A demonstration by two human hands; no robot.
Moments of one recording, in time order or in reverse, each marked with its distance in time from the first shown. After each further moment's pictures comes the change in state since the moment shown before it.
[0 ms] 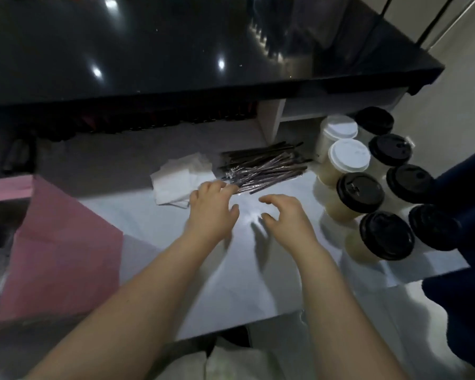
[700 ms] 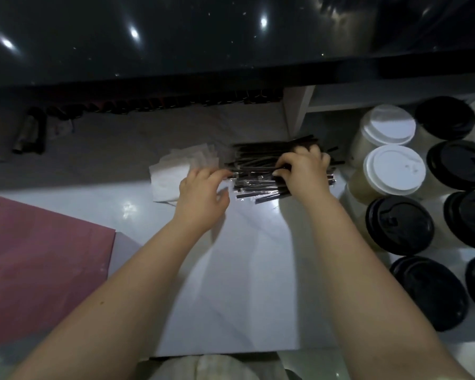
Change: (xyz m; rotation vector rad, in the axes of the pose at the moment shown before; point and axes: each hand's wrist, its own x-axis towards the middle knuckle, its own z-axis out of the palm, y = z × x) left_hand 0.047 -0.013 0.003 -0.068 0.018 -0.177; right_hand 0.154 0.041 -0.001 -0.294 0.008 -0.135
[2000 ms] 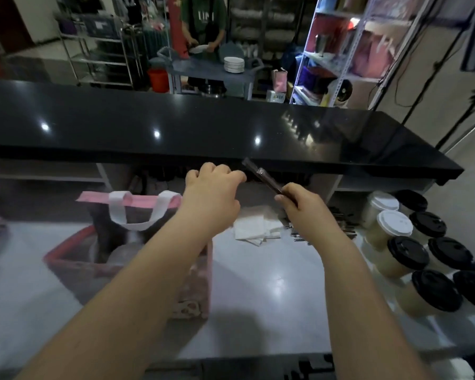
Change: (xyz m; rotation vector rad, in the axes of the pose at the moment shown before) left_hand -0.126 -0.084 -0.263 0.225 0.222 0.210; right_hand -0.130 -0.268 -0.102 0.309 0.069 -0.123
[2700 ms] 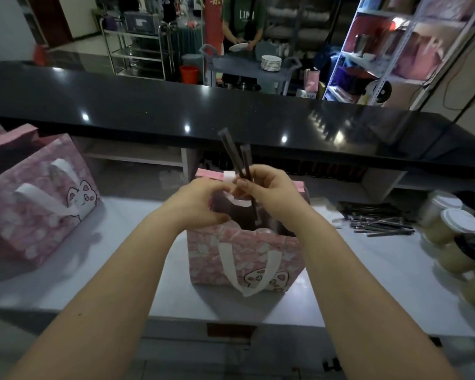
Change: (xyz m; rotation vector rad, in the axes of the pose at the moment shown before) left_hand -0.106 -0.217 -0.015 -0.469 -0.191 -0.038; right_hand -0.022 -0.205 0.146 0.613 -0.283 -0.226
